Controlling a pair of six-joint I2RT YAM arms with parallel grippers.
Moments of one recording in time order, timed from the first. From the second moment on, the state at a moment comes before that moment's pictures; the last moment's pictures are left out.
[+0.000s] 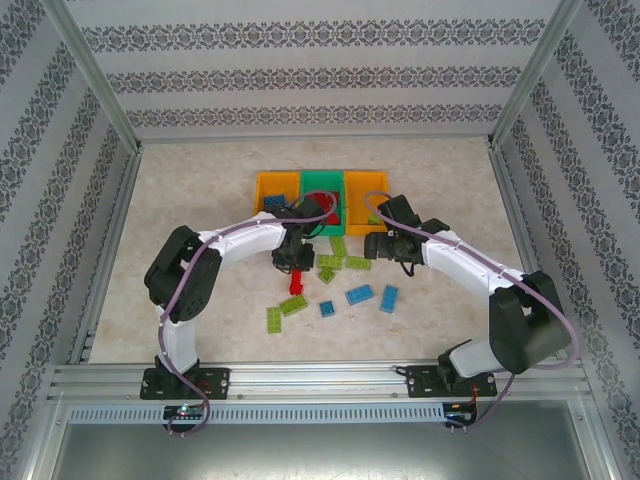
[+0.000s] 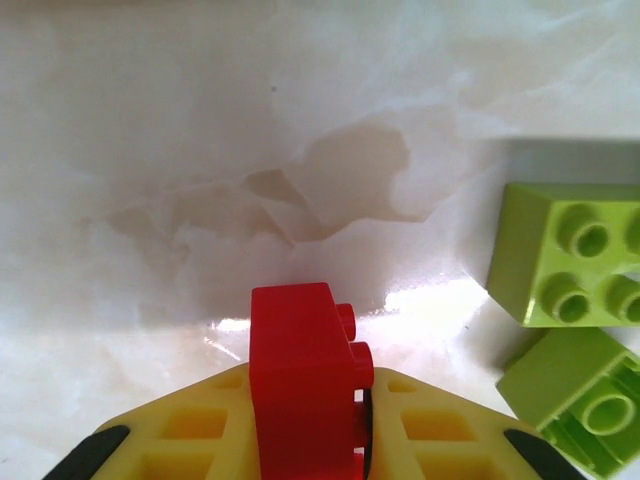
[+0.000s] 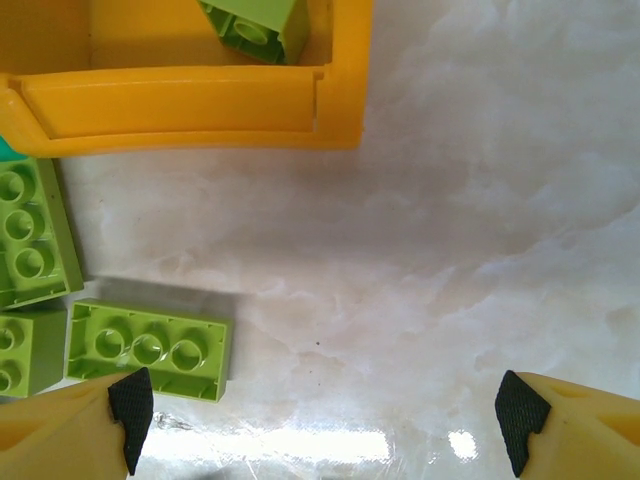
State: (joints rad) left arm -0.66 1.92 1.38 -0.87 0.00 -0.62; right arm 0.44 1.44 0.92 -0.62 0.12 0.47
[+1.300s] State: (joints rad) left arm -0.49 2.28 2.13 -0.91 0.03 -0.45; right arm 0.55 1.61 0.86 -0.45 0.08 0.89
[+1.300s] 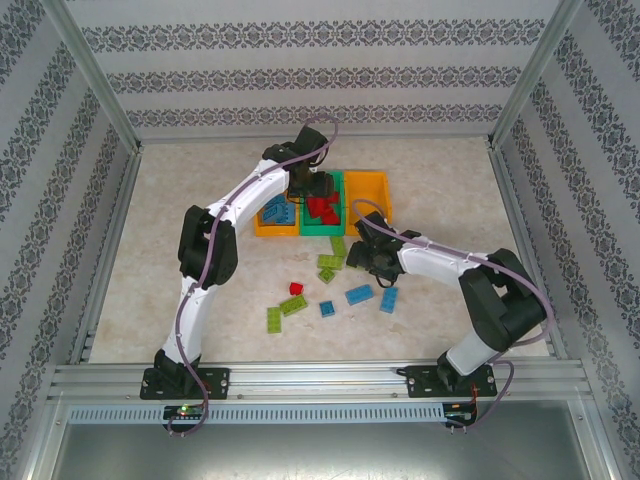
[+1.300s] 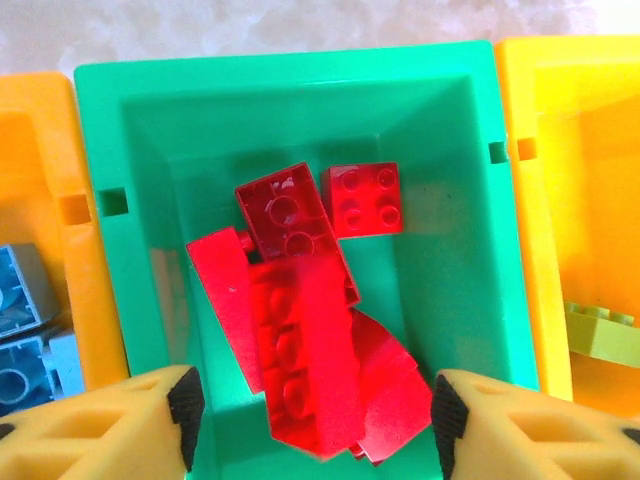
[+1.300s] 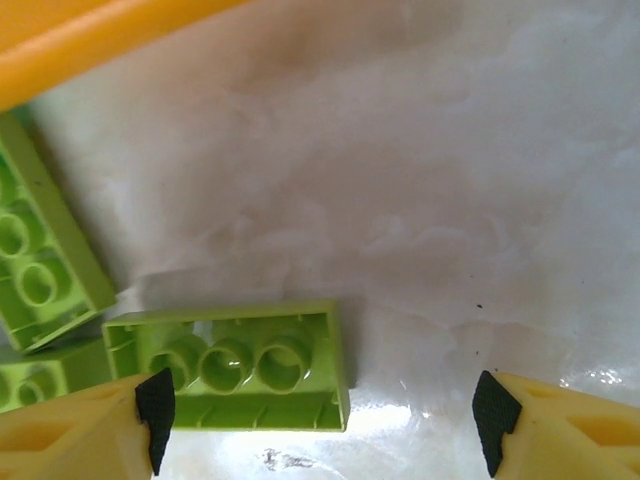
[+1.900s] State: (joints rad) left arm -0.49 1.94 1.72 -0.80 0.04 -0.45; right arm 0.58 1.47 0.77 -0.53 0.09 0.92
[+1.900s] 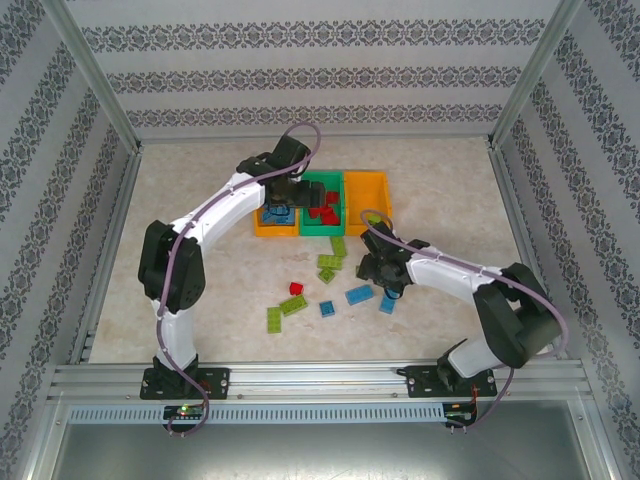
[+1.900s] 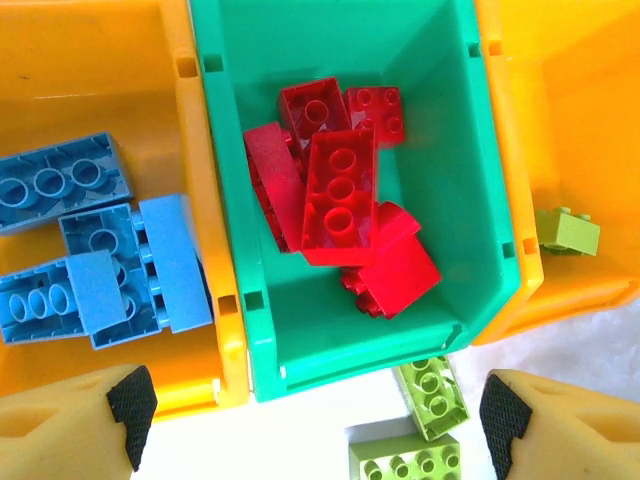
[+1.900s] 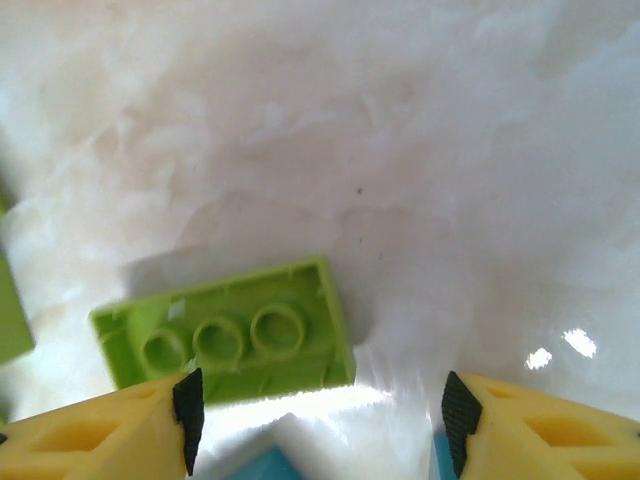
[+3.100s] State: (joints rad) left arm -0.49 1.78 1.46 -0.75 0.00 -0.45; right arm 0.58 1.74 1.04 -0.74 0.02 0.53
